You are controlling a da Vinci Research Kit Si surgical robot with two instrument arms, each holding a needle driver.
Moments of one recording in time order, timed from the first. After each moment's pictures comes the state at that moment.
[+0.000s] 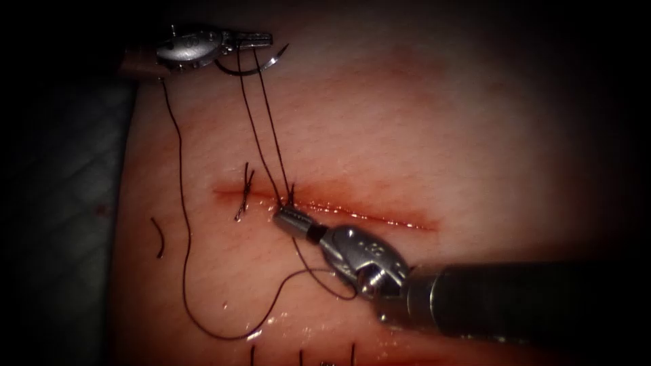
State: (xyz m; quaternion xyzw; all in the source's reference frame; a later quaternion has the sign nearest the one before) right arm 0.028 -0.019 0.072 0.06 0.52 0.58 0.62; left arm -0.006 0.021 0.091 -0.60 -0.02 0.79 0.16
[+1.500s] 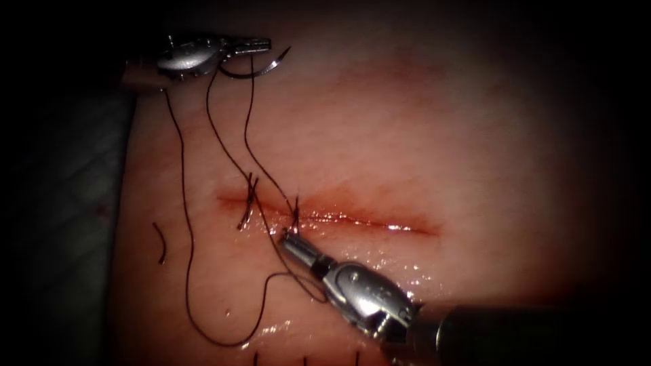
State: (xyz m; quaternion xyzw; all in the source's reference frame) right arm 0.028 -0.024 0.068 0.01 0.60 0.46 0.65; left arm -0.005 0.017 0.088 -0.66 -0.09 0.73 0.15
